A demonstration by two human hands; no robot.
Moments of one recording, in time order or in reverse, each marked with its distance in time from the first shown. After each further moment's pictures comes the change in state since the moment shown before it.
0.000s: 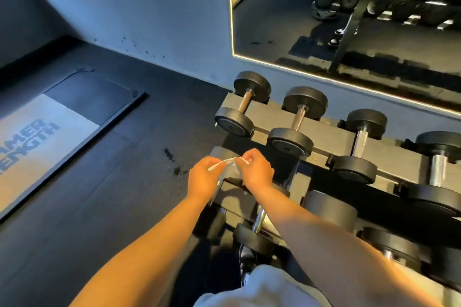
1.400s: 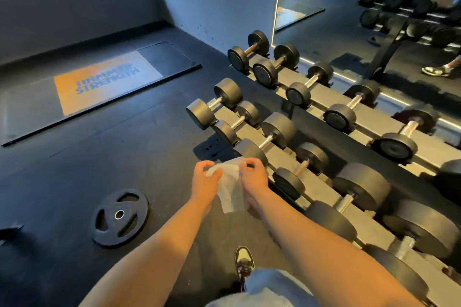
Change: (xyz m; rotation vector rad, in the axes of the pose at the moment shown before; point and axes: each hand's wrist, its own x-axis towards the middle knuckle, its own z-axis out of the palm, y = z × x) left_hand -0.644 0.003 0.258 -0.400 0.406 -0.249; right_hand -0.454 0.346 -0.304 0.368 -0.380 0.042
